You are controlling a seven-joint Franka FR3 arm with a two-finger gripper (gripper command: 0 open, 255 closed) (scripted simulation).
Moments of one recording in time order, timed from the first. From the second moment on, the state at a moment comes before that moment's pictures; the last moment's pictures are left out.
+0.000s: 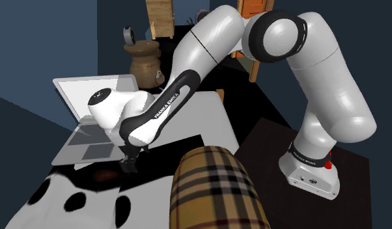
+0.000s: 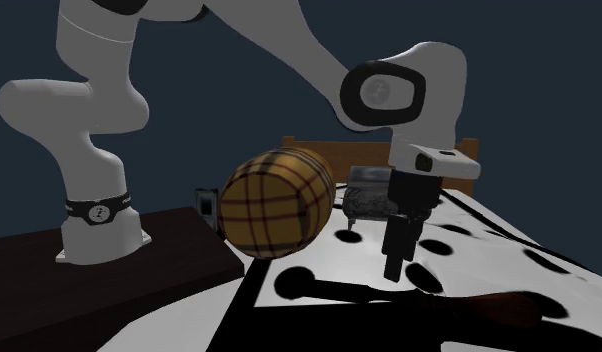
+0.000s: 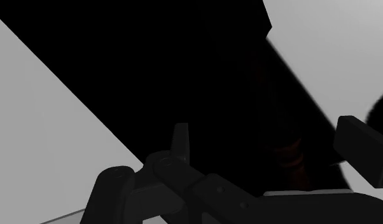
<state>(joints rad) 0.40 0.70 0.36 -1.62 -0.36 2.16 0.54</state>
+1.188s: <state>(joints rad) 0.47 0.89 0.32 -1.45 -0.41 2.18 0.56</state>
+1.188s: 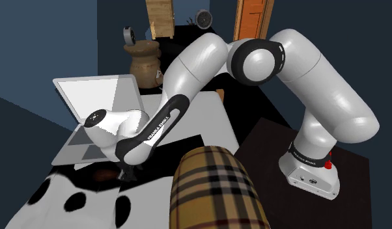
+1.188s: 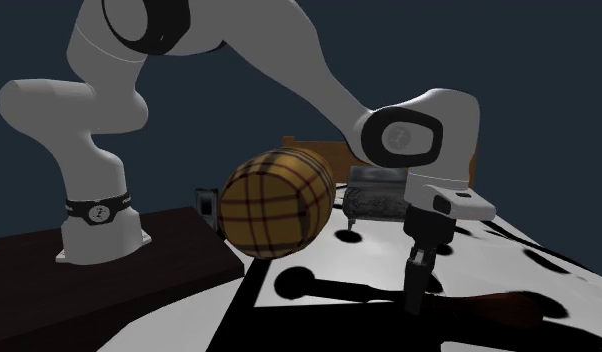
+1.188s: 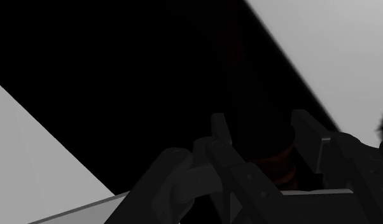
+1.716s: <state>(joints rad) 0.46 0.86 0.33 -1.45 -0.40 2.16 0.56</state>
